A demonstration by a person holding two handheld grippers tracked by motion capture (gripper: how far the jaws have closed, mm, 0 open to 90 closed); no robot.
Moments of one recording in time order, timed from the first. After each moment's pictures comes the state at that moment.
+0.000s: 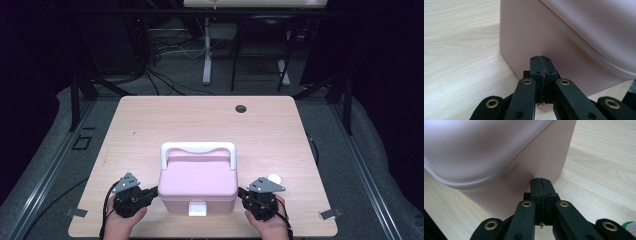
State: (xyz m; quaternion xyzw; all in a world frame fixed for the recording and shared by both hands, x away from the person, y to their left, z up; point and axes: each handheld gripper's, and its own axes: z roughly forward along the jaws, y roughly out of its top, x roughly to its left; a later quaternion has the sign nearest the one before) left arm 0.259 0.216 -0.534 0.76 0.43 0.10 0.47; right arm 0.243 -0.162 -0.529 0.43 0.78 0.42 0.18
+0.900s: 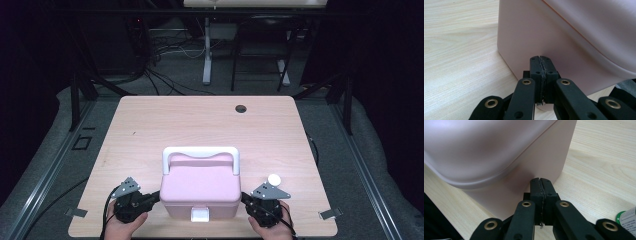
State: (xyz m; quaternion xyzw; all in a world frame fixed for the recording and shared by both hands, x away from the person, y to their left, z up) left arm 0.248 0.214 -0.536 0.76 0.43 0.08 0.48; right arm 0.228 -0.169 -0.527 0.43 0.78 0.42 0.19
